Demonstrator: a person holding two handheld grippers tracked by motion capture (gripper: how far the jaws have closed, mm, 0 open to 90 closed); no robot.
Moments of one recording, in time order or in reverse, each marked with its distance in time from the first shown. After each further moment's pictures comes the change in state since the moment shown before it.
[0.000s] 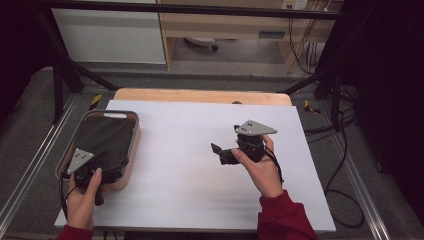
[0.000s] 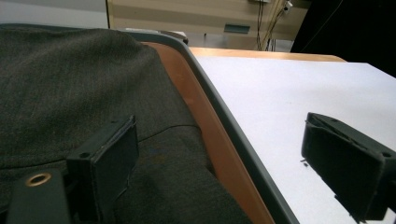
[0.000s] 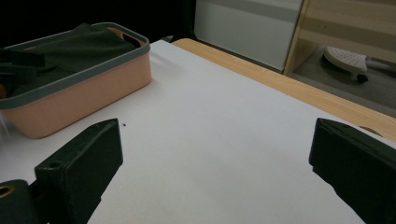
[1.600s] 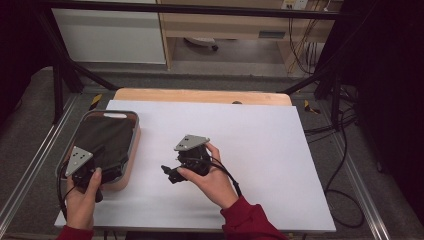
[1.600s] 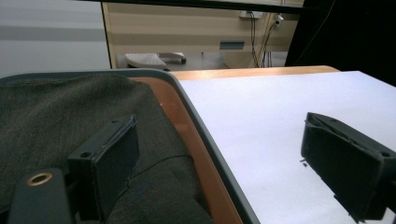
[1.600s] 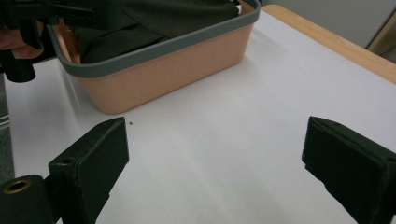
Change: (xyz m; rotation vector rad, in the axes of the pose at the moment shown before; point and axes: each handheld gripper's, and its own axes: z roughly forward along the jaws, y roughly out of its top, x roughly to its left) left arm -0.011 0.012 -0.007 -0.072 -0.001 0.091; right arm 0.104 0.005 0.083 0.155 0.189 -0.136
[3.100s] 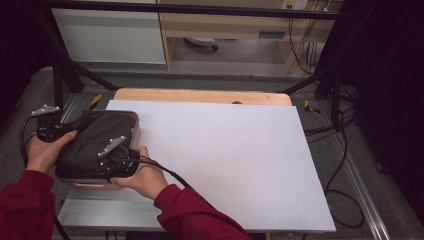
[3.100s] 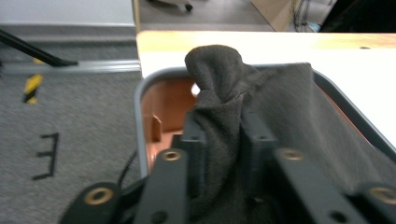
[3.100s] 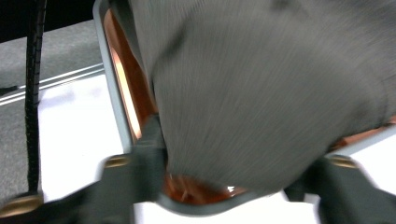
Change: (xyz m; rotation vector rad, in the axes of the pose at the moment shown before) left arm 0.160 0.062 0.050 0.276 0.048 -0.105; right arm 0.096 0.071 0.134 0.167 0.151 -0.099
